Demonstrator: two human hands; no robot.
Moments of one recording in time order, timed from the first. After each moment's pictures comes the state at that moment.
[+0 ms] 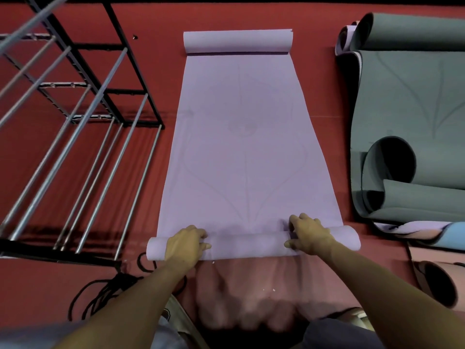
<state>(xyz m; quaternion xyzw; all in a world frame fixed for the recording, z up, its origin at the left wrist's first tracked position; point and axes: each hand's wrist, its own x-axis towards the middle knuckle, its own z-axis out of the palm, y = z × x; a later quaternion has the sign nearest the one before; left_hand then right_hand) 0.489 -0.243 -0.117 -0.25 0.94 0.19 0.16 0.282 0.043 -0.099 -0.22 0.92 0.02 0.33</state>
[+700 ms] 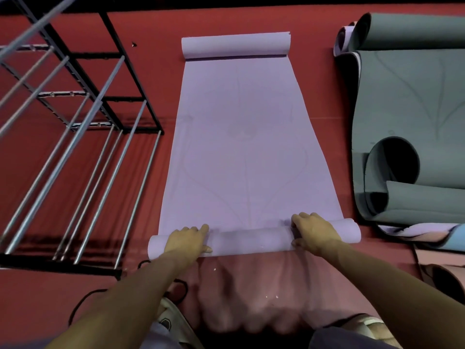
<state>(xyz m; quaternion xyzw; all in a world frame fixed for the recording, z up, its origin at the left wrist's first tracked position) 0.459 -0.257 -0.108 -0.17 0.94 0.04 0.29 0.267 0.047 -0.099 -0.33 0.91 0.04 0.25</state>
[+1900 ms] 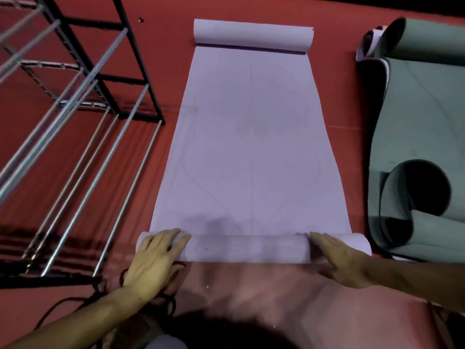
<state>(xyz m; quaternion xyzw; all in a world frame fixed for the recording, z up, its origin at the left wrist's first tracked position) 0.521 -0.302 -0.142 -0.11 0.99 0.10 0.04 0.222 0.080 -0.081 -0.36 0.84 0.05 0.41</state>
